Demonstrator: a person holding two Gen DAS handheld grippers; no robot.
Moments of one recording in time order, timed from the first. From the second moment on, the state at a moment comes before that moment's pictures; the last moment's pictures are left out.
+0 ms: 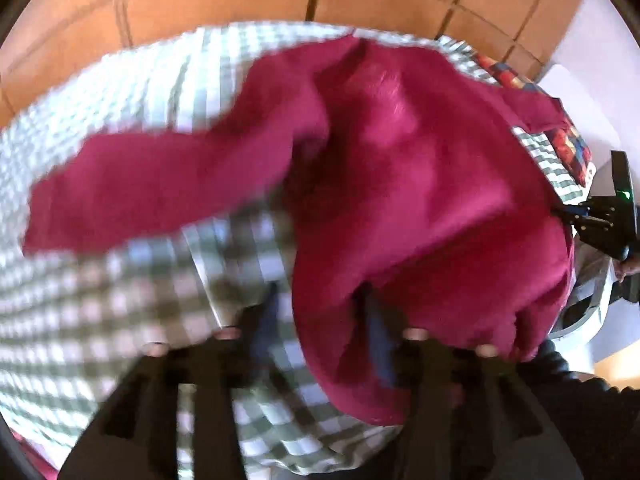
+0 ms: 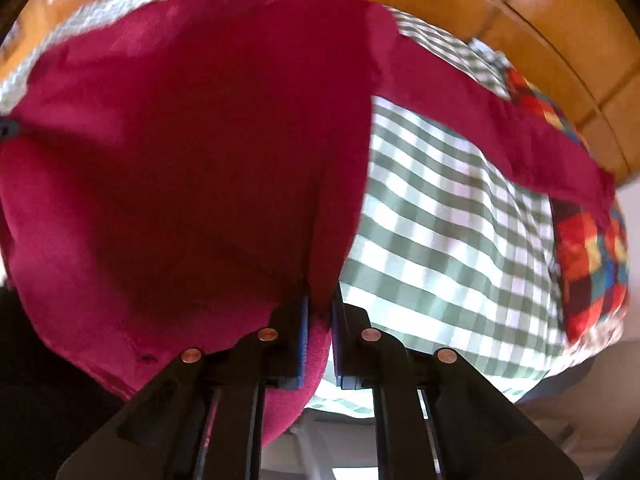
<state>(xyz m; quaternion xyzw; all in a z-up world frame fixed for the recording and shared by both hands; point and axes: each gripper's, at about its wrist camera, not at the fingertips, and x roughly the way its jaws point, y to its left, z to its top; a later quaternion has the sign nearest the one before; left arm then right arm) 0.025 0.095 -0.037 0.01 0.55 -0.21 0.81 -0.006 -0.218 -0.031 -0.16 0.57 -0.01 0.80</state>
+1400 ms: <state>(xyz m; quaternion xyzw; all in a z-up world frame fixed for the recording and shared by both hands) 0.121 0.312 -0.047 -0.11 0.49 0.15 0.85 0.071 -0.149 -0.011 -0.05 0.49 0.06 0.87</state>
